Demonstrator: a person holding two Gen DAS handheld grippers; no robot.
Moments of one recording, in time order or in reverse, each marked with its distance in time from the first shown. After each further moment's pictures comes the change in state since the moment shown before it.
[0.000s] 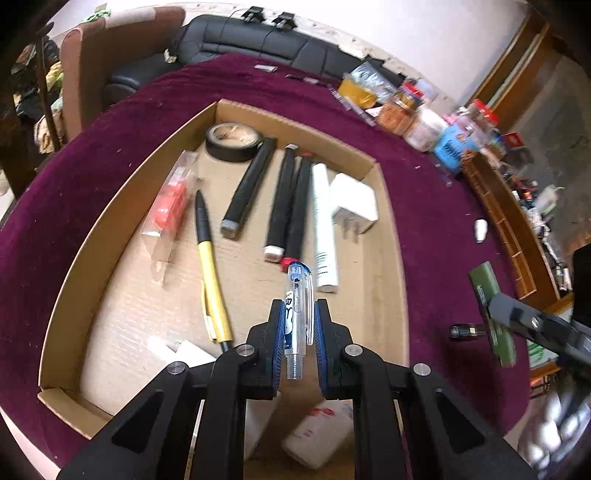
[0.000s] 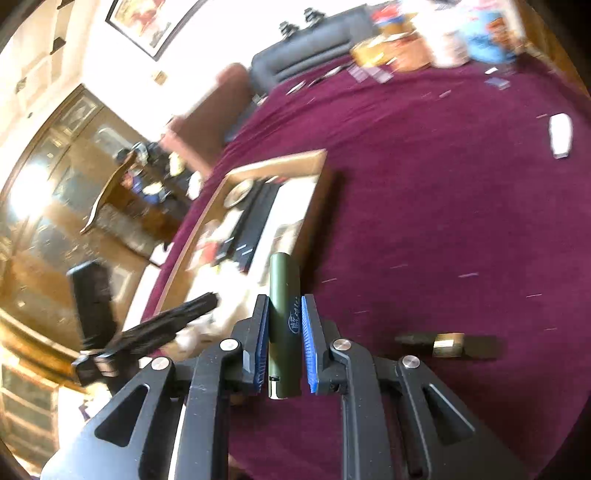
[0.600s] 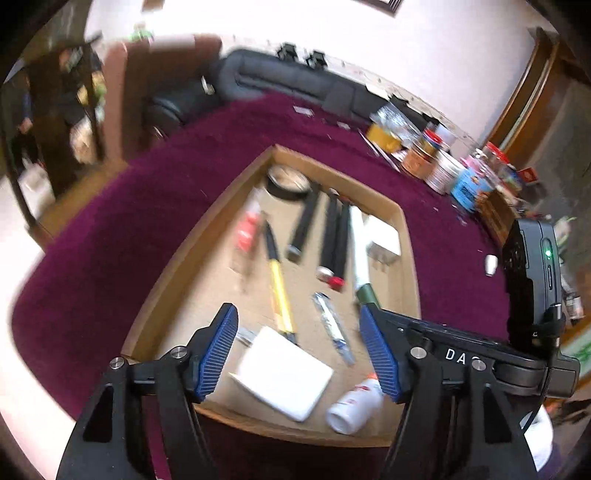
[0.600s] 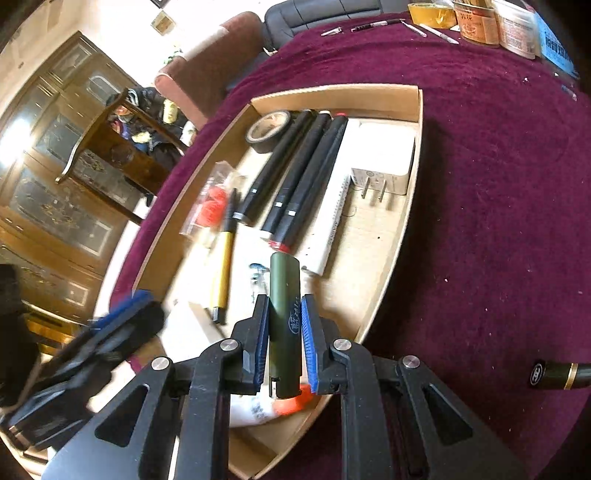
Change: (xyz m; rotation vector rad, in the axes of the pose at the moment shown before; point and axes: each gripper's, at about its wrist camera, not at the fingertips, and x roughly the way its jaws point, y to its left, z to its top) left arm -0.067 0.023 -0.015 -0.042 -0.189 0.116; right arm 0.101 0.044 -0.001 -0.106 0.111 -0.141
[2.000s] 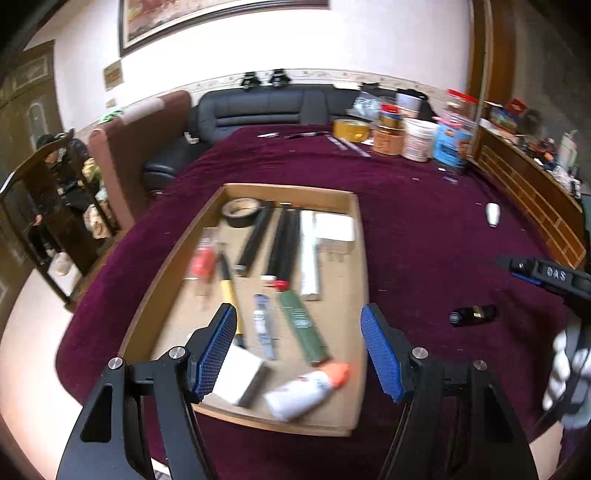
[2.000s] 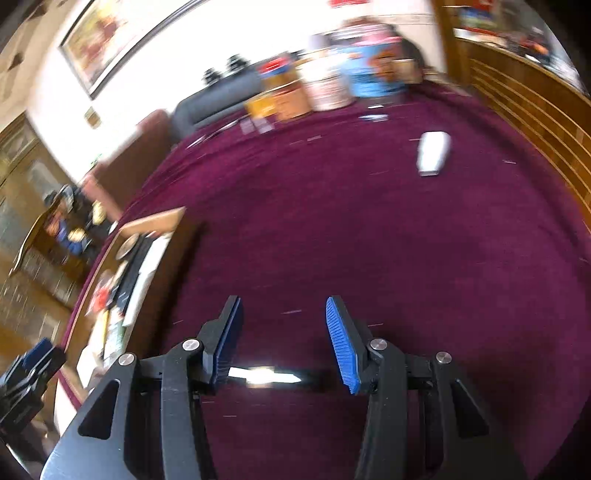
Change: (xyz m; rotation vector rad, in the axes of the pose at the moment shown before) left arm -0.013 -0.115 -0.024 0.287 -0.051 0.119; right arm -0.162 -0.182 -0.045 0.264 -0.359 -0.272
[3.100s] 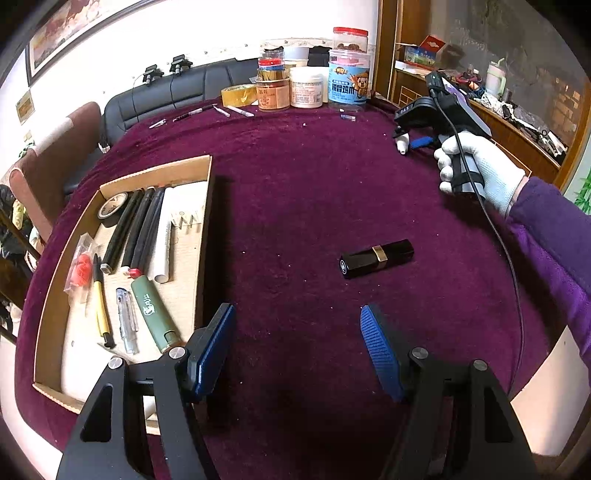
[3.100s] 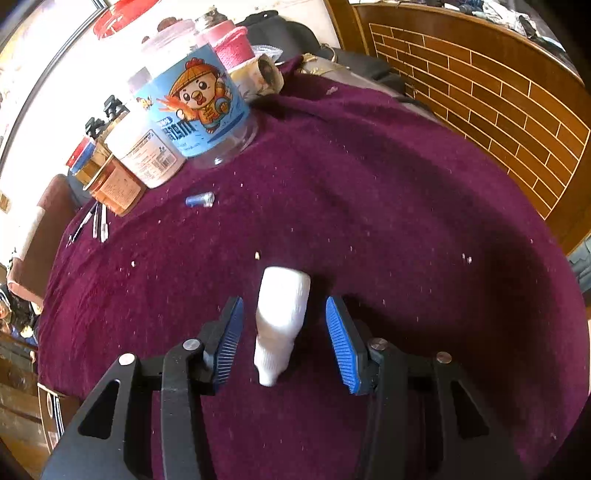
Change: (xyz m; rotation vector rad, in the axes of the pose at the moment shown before) left arm 0.019 -0.102 -0.023 0.230 0.123 -0.197; right arm 0.103 -0.120 0.140 0.258 0.032 -0.205
